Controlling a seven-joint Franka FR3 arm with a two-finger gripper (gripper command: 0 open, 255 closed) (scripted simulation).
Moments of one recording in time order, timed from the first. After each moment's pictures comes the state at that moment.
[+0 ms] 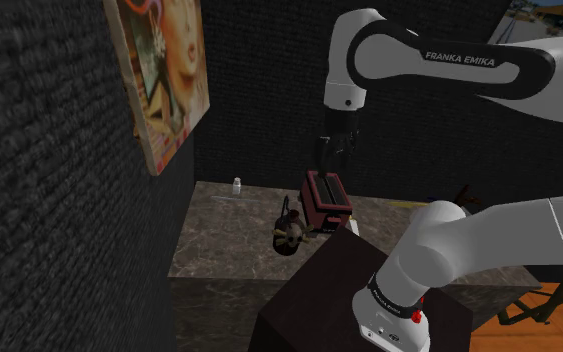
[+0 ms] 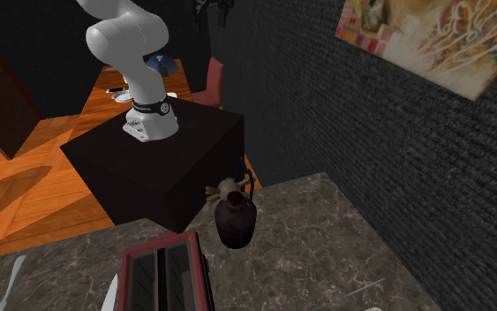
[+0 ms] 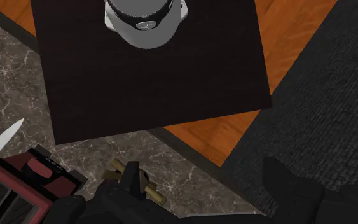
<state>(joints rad) -0.02 -0.75 0.07 -2.45 0.08 1.49 0.17</state>
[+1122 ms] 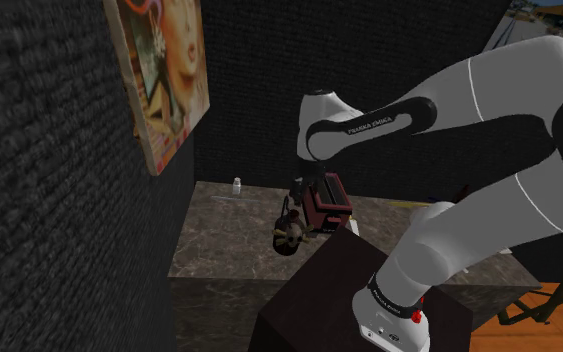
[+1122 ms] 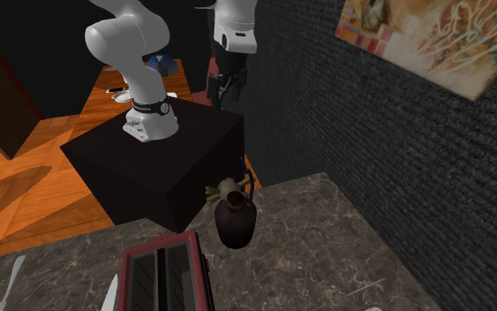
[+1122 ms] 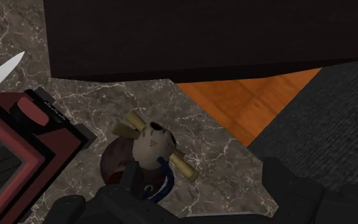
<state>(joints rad) -0.08 -0.44 0.04 -2.70 -0.09 2.14 0.06</state>
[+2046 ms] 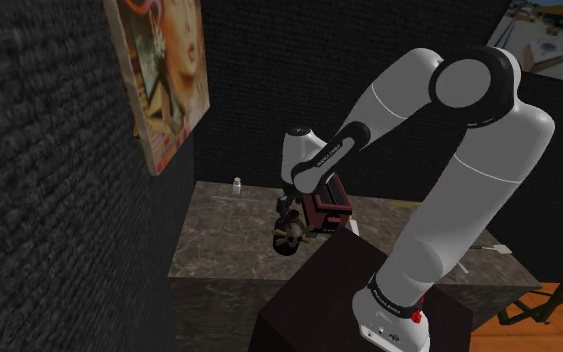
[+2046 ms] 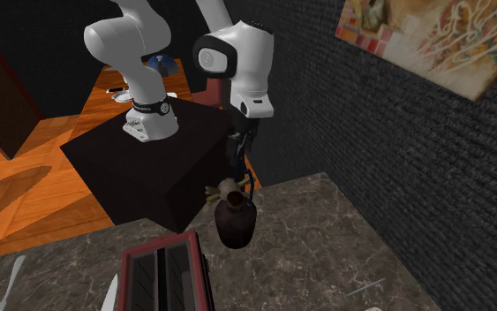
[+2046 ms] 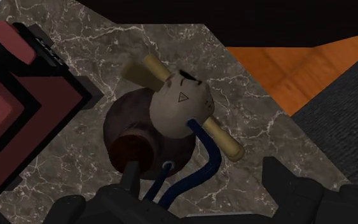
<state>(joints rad) -0.16 0.05 0.01 -2.64 -0.34 2.63 0.12</state>
